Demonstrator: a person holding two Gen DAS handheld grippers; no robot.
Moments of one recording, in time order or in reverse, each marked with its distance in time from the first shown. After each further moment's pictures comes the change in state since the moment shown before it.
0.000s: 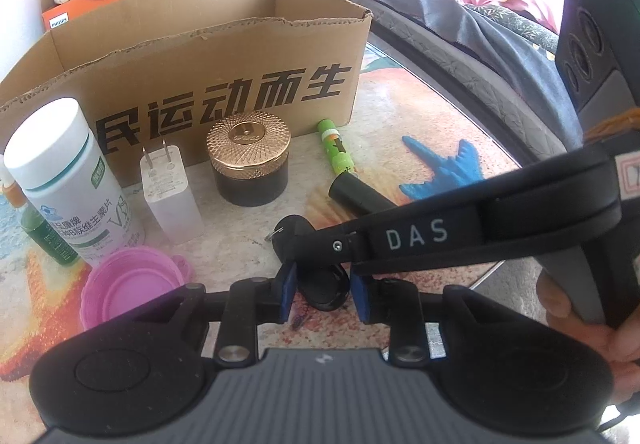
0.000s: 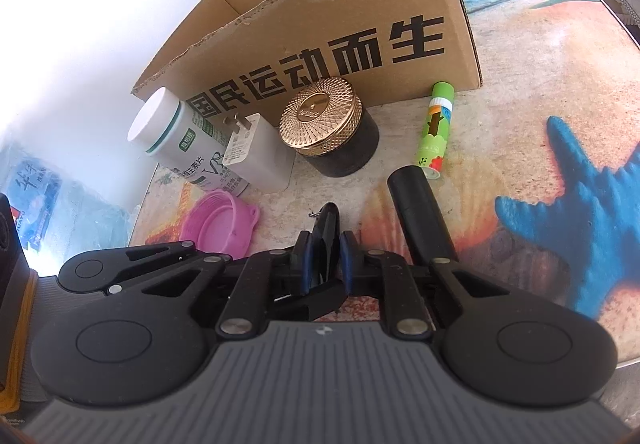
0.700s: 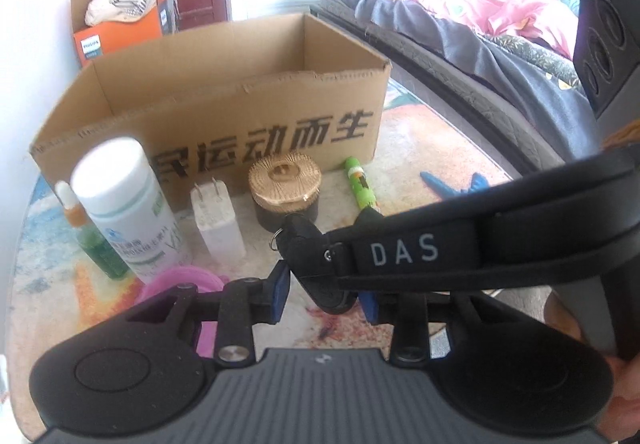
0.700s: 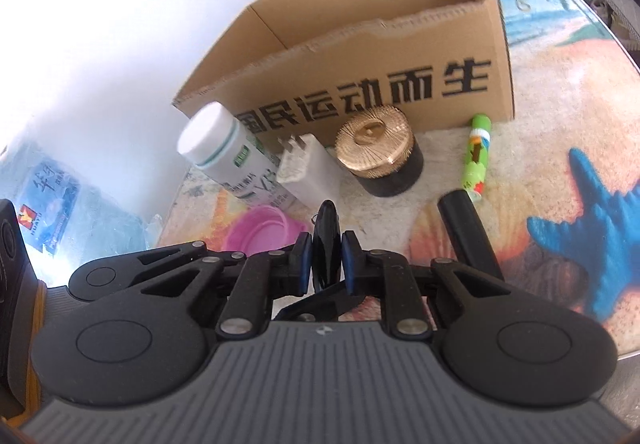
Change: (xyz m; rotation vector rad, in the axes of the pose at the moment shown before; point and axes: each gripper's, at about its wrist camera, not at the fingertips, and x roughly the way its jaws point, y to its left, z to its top) left arm -0.044 0.000 0.006 -0.014 -0.099 0.102; right arm -0.024 0.041 0.008 -0.051 -0.068 0.023
